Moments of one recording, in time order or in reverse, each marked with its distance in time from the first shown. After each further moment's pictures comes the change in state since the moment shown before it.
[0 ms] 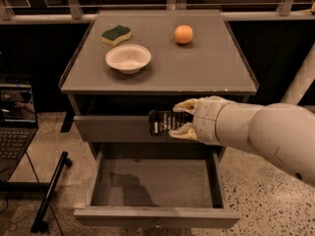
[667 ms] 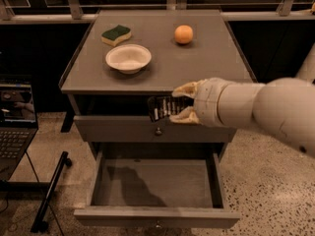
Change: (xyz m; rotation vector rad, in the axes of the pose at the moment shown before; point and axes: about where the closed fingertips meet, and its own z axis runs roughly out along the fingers) arm -0.011 -0.034 0.001 0.013 -0.037 -0.096
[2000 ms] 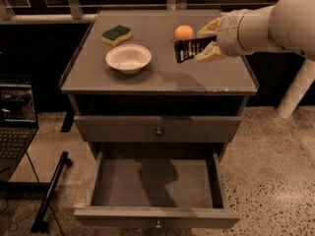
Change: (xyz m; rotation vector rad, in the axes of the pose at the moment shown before) arm 0.075 -0.165 0.022 0.083 0.088 -0.041
